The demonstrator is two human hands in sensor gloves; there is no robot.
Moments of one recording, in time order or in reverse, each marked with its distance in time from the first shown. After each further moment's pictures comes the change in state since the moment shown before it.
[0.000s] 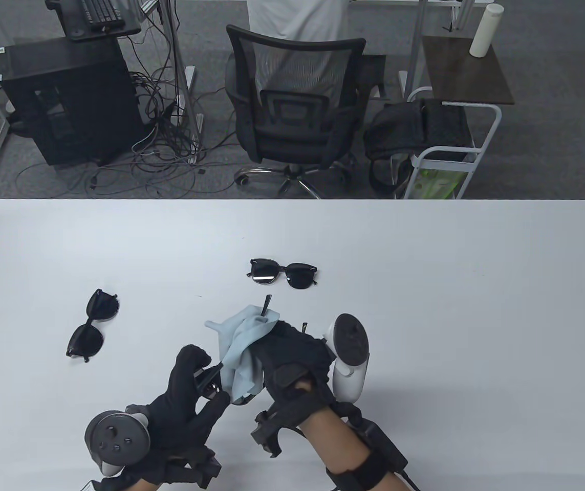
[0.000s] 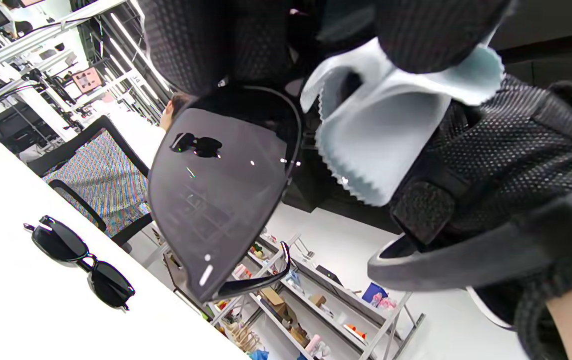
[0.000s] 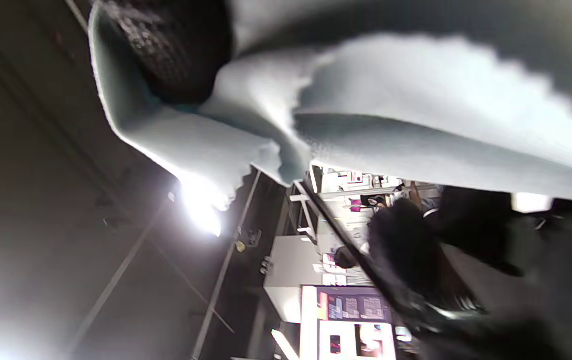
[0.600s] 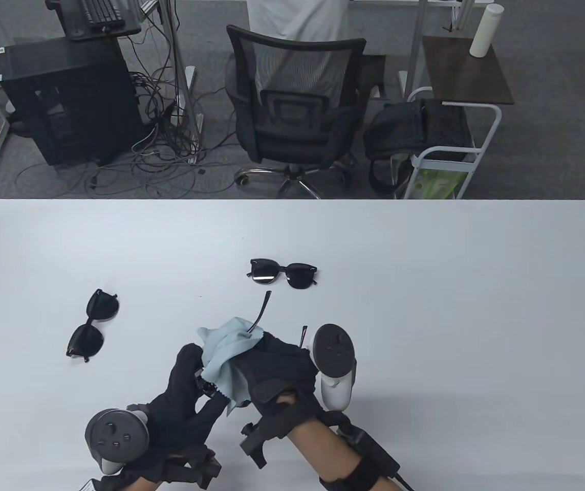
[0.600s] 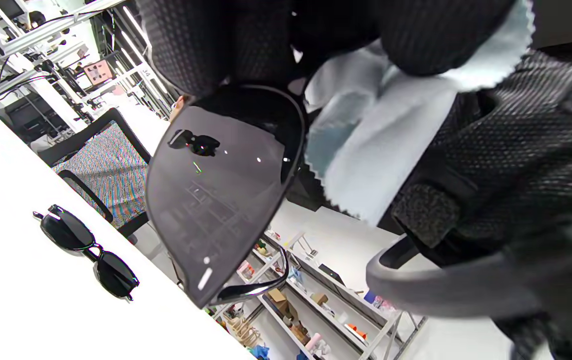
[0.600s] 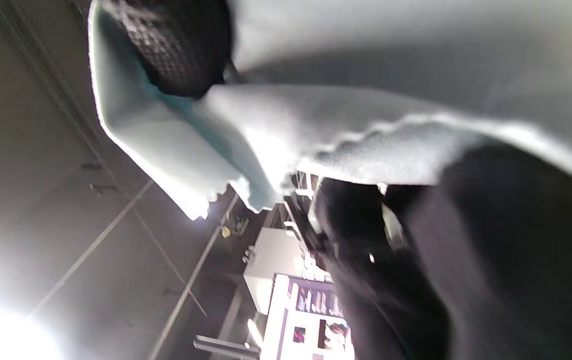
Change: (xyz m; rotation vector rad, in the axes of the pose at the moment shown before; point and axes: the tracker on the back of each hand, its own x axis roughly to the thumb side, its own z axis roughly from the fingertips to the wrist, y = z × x) left_hand -0.004 -0.002 0.000 -0.017 0.023 0.019; right_hand 0.001 -0.003 0.002 -0.042 -0.035 0.038
